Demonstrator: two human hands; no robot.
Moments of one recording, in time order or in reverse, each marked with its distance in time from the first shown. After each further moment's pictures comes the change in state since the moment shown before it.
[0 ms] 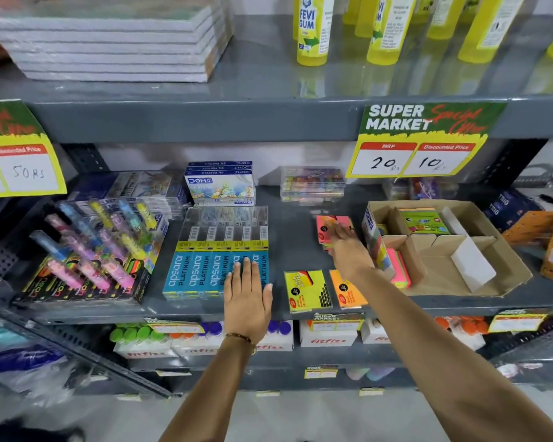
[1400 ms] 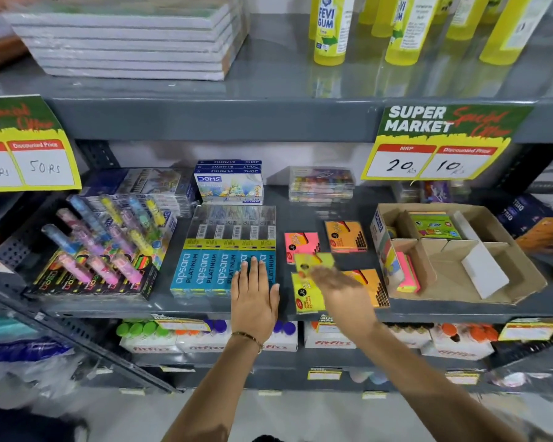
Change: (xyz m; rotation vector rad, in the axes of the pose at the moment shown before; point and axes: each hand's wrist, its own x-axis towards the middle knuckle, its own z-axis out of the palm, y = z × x) left_hand -0.001 0.002 -0.005 0.017 -0.003 -0.004; right_hand -0.084 -0.039 0.014 0.012 0.457 -0.380
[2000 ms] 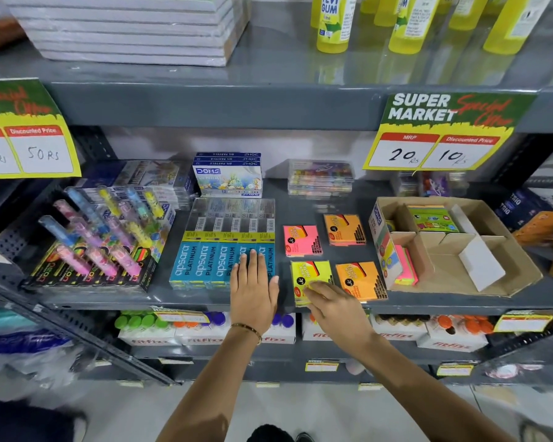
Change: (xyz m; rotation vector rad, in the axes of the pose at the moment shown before) left_hand 0.000 0.001 -0.001 0.049 0.003 -0.011; right_hand -0.026 -0.018 0.003 0.037 -0.091 -0.008
